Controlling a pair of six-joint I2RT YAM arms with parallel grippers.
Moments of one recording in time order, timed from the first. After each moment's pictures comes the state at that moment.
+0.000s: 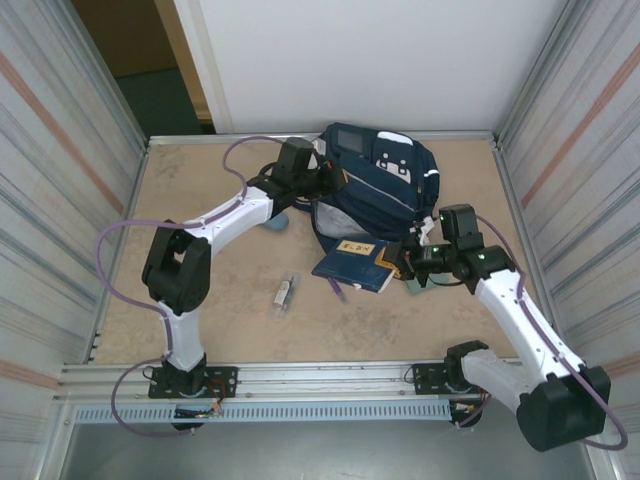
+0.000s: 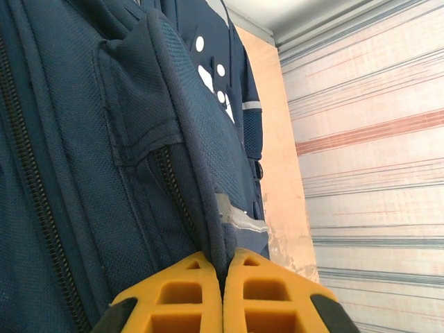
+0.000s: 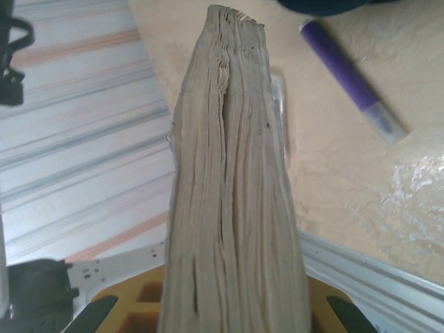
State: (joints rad) left arm -0.58 1.91 1.53 -0.13 0.33 -0.85; right arm 0.26 0.97 0.80 -0.68 -0.85 1.03
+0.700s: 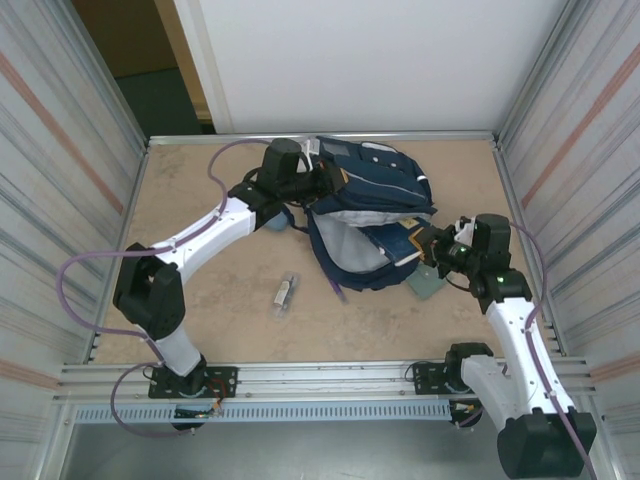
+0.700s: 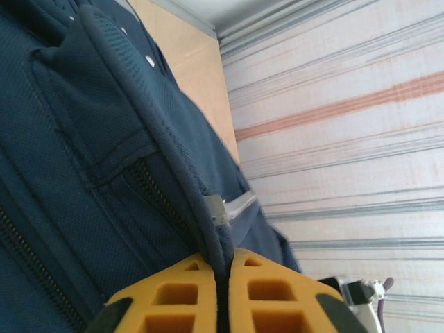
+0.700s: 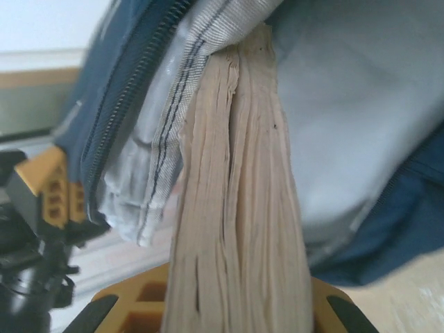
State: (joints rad) left arm -0.62 1.69 1.41 -0.12 0.40 -0.95; right arm 0.03 0.80 0.65 -0.40 -0.61 1.22
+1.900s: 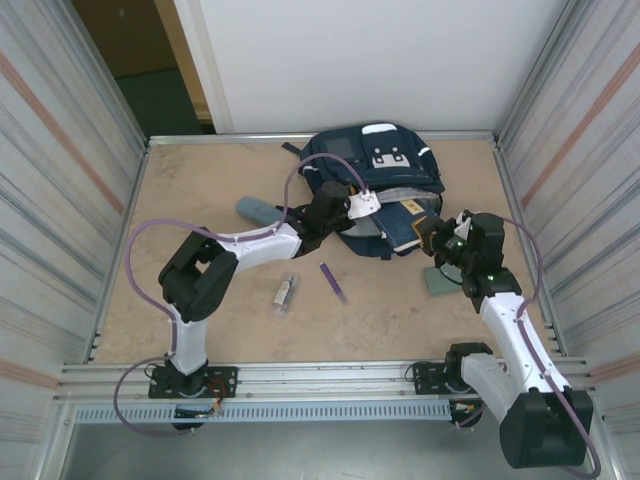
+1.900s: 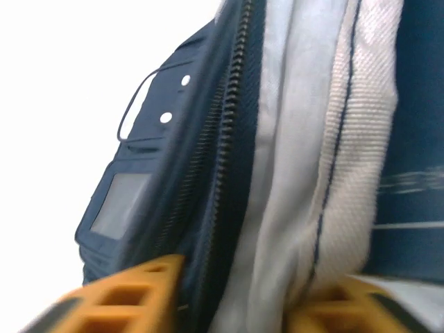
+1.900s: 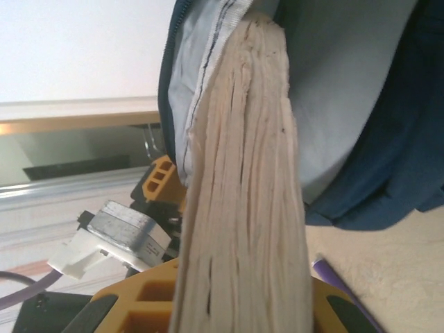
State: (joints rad) left arm -0.81 1.94 1.31 0.21 -0.23 0.70; right arm 0.05 0.86 0.56 -0.14 -0.50 1.27
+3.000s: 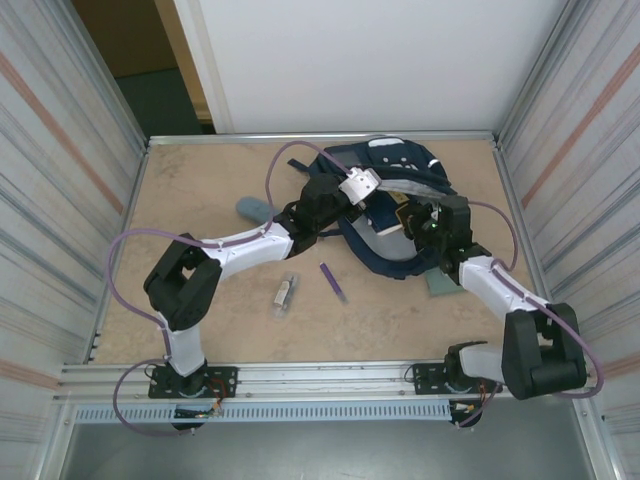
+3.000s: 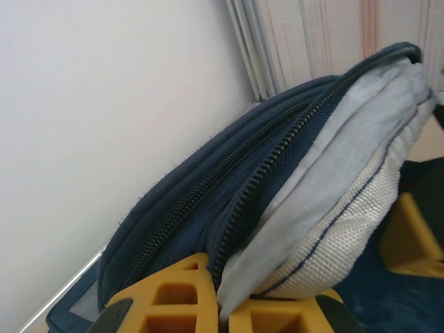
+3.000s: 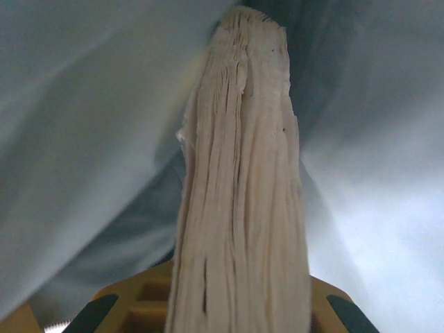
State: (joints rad) left arm -0.81 1.84 1.28 0.40 -0.02 0.35; right arm 0.18 1.27 0.65 0.16 -0.28 1.30
